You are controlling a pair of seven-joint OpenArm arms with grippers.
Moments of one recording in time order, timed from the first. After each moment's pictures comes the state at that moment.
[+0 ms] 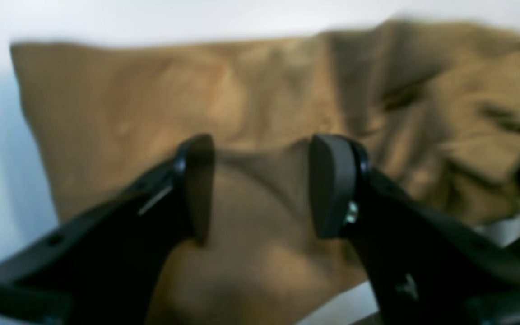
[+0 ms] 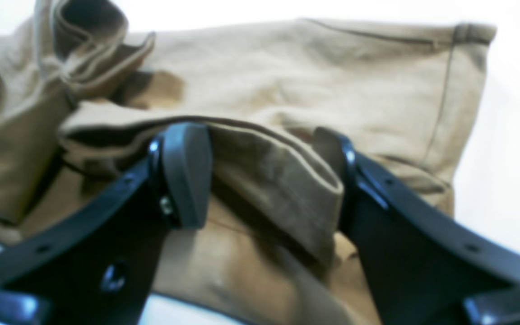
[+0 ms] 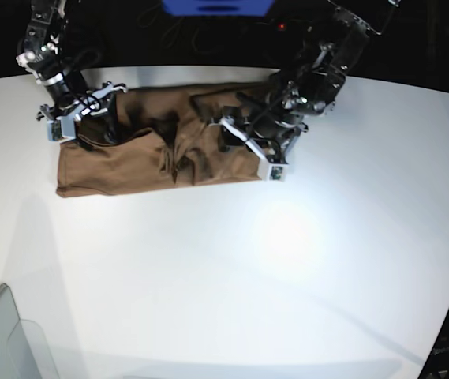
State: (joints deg) left arm 6.7 -12.3 29.1 95.6 -34.1 15.9 37.2; right arm -24.2 1.4 25.2 95.1 7.4 39.8 -12.5
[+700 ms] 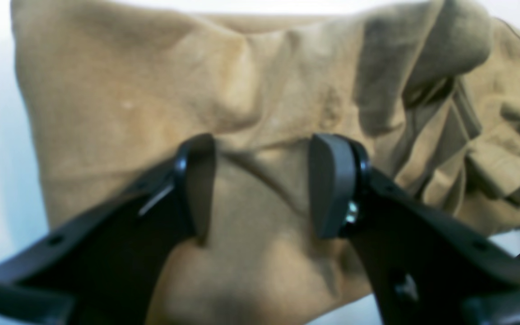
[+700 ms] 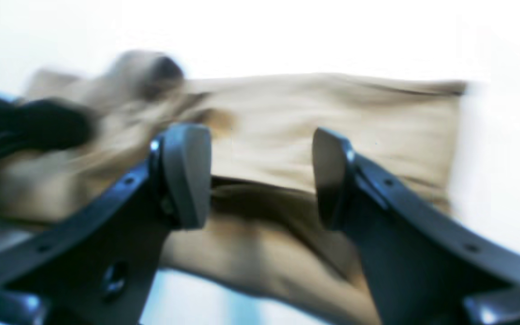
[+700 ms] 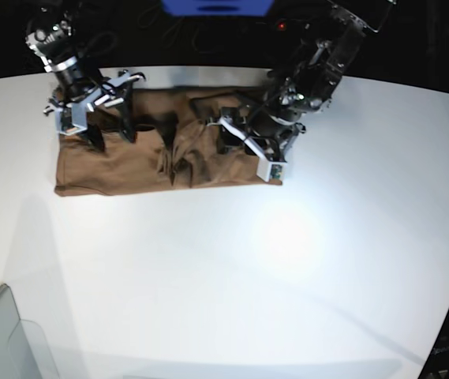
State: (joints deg) left arm 7.4 -11.9 29.1 93.6 -34.1 14.9 32.3; right arm -30.0 -4.7 21.8 109.2 7.6 39.5 -12.9
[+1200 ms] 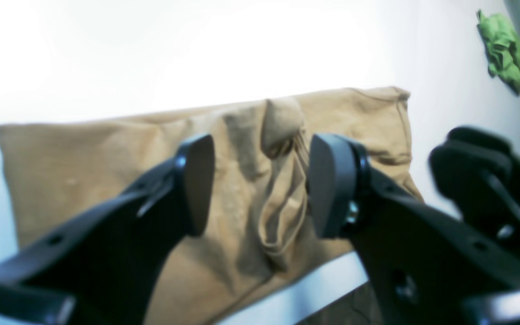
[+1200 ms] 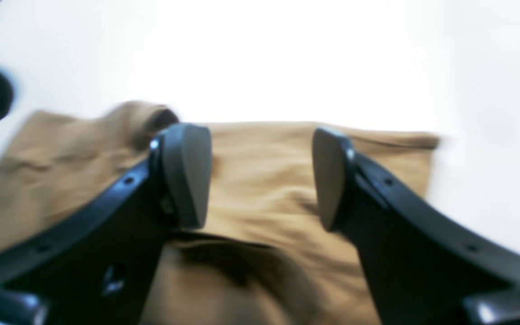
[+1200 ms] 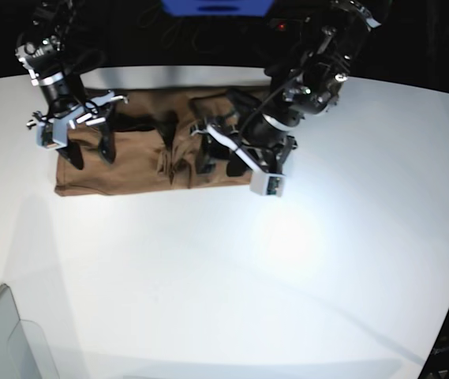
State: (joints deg) left arm 8.4 -10.6 29.3 109.1 -34.2 15.6 35.0; right arm -25.0 -4.7 29.2 107.0 7.6 39.6 -12.5
